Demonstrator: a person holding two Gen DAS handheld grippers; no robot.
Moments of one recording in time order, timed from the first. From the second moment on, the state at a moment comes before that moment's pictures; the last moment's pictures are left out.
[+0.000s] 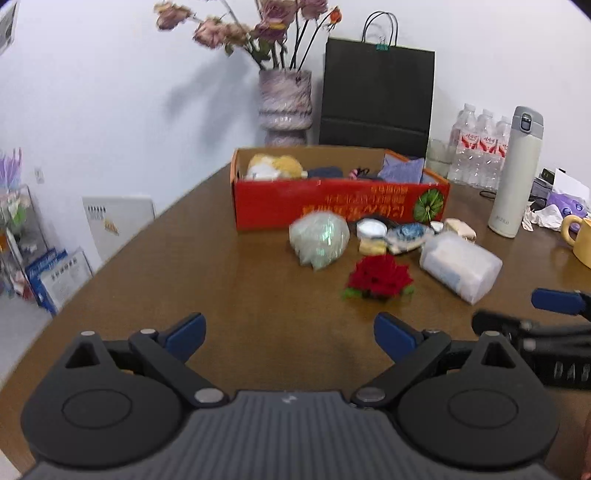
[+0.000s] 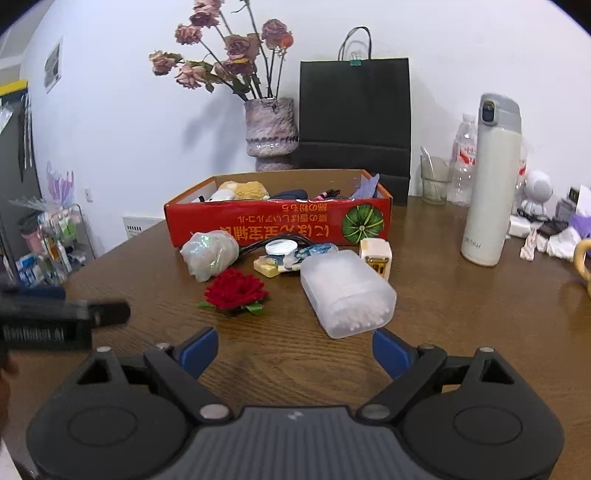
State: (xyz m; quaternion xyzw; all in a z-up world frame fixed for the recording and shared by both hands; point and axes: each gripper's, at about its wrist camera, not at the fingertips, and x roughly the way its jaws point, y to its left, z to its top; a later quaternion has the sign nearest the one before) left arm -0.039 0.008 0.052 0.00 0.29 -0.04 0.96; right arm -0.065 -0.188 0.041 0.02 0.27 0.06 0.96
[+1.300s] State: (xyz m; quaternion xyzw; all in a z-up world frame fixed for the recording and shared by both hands) left arm 0.113 -0.012 0.044 0.03 0.31 -0.14 0.94; right arm 0.034 -0.155 0.028 0.01 0.30 0.13 0.94
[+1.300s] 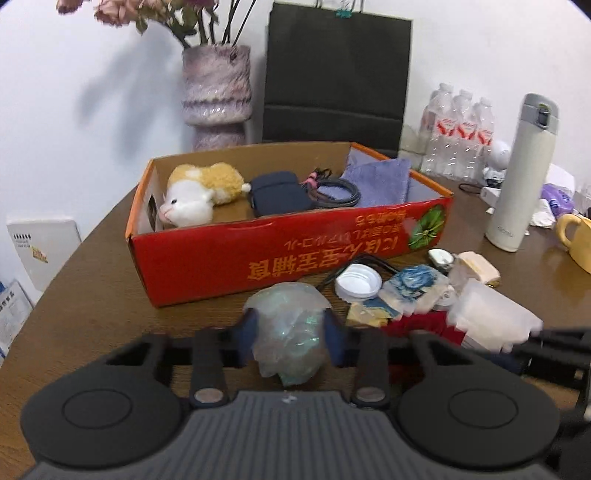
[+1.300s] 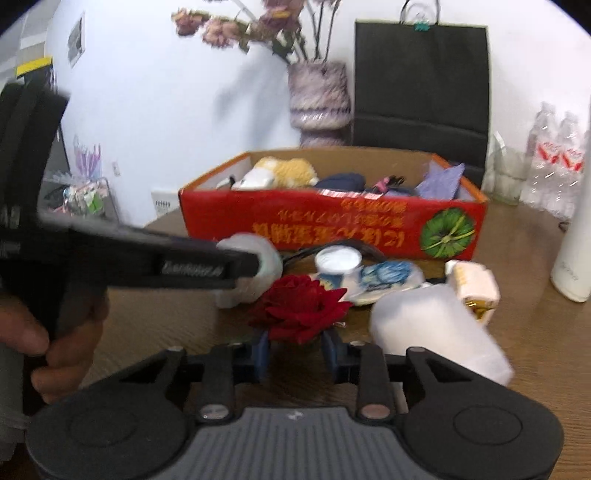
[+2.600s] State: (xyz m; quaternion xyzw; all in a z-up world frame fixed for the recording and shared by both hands) left arm 0.194 0.002 0.147 -0.02 0.24 -0.07 0.97; right arm 0.129 -0.205 0.145 -0.03 0.18 0.10 0.98
